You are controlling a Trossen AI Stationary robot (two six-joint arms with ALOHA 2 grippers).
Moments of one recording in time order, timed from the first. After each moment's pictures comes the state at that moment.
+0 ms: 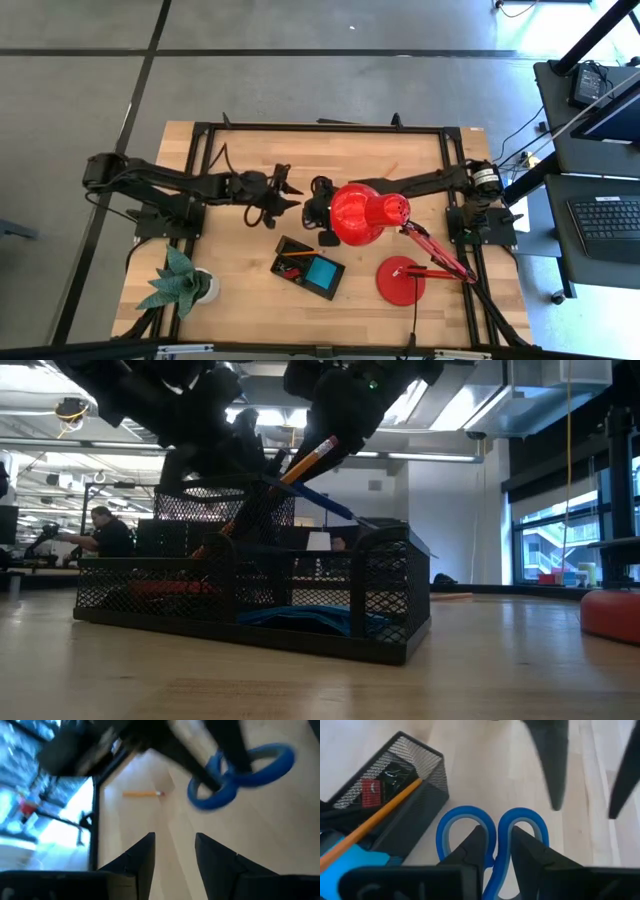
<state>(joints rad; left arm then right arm) 0.06 1.24 0.58 0.19 -0.14 0.75 0.06 1.88 1.43 -0.37 0.08 -0.13</state>
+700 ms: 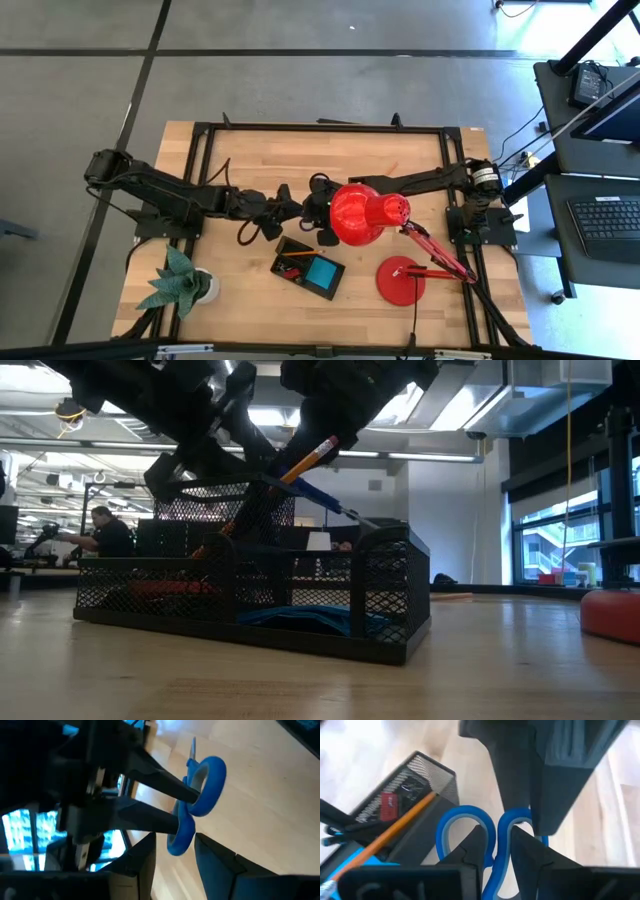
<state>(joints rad) -0.13 1.26 0.58 0.23 -0.30 1.19 0.04 1.88 1.43 -0.32 -0.02 -0.14</state>
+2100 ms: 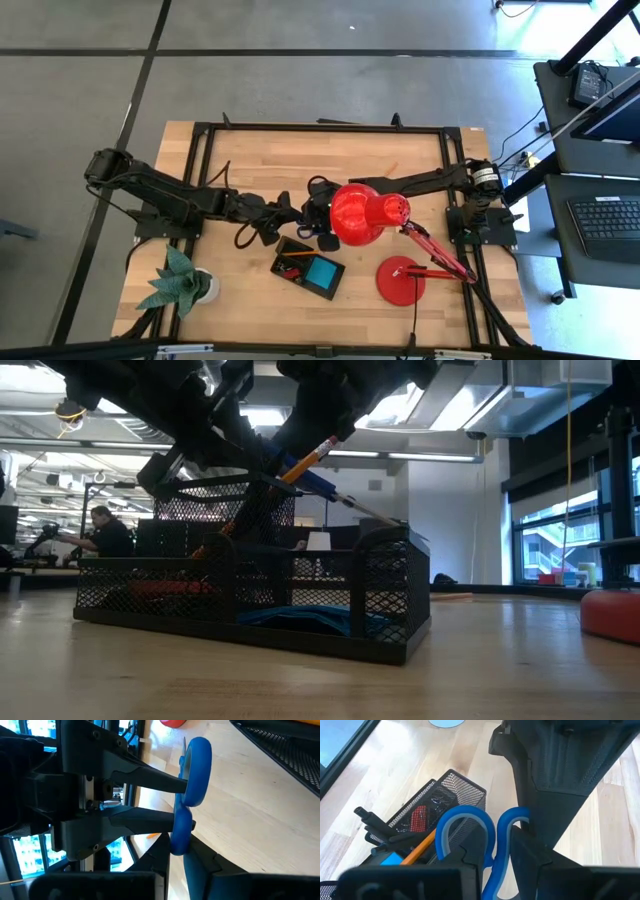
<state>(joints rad) -0.17 1.26 0.58 0.23 -0.27 1.30 0.04 1.88 1.43 -0.27 -0.11 -0.14</state>
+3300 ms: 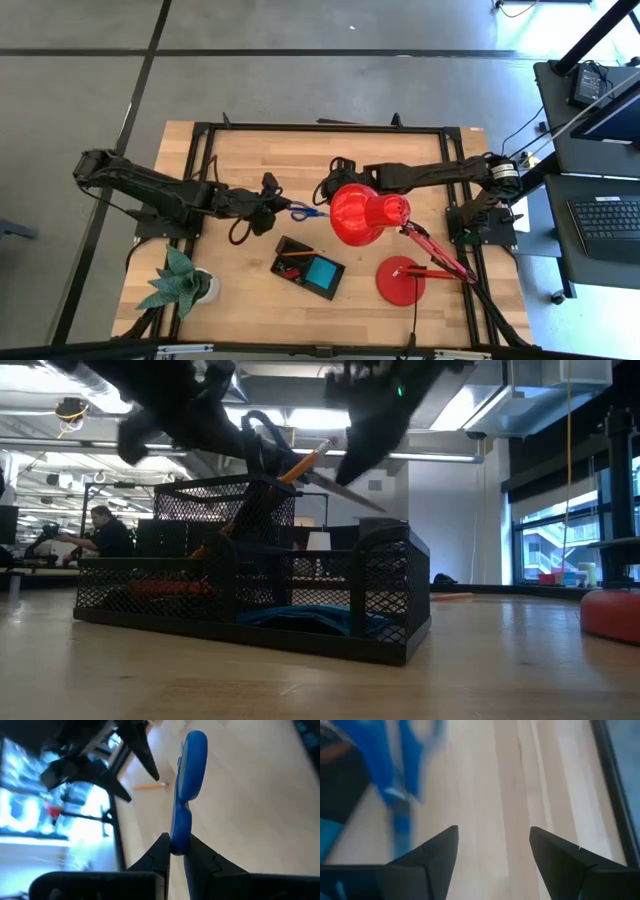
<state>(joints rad) -0.17 1.10 0.66 -0.12 -0.44 0.82 -0.01 1.74 1.37 -0.57 0.24 -0.07</state>
